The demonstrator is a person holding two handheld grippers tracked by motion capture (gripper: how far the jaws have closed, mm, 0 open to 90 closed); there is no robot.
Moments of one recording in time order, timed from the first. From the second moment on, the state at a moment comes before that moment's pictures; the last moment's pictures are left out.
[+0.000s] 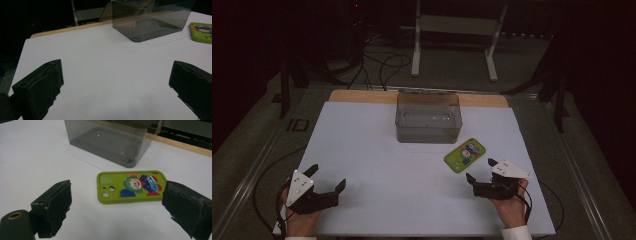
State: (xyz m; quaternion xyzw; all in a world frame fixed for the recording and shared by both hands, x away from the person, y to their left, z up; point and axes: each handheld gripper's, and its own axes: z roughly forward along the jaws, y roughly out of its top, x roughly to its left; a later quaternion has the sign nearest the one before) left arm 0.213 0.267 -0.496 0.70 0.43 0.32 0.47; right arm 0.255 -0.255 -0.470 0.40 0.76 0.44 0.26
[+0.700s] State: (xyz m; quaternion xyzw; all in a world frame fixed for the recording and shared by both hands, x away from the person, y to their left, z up) left arm 0.213 0.265 -0.497 0.70 0.43 0.32 0.48; right arm 0.290 -0.246 -0.452 0.41 0.77 0.41 0.25
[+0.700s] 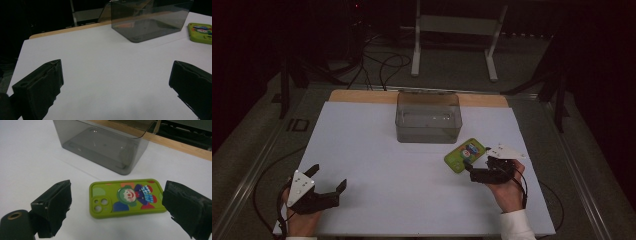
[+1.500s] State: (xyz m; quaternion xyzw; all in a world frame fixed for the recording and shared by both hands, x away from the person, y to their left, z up) left arm 0.213 0.263 -0.497 0.70 0.43 0.32 0.48; right arm 0.325 -0.242 -0.442 0.43 0.78 0.38 0.25
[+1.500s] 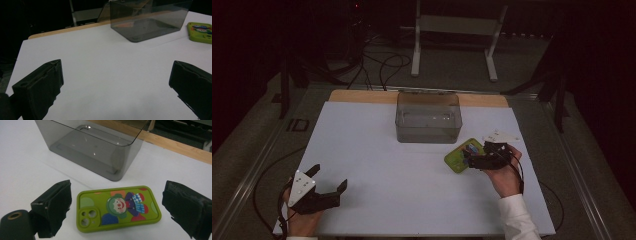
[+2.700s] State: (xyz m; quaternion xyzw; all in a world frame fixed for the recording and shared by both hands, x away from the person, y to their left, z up) left arm 0.215 0.260 -0.498 0.70 0.42 0.32 0.48; right arm 0.395 -0.260 -0.464 0.47 0.78 0.33 0.24
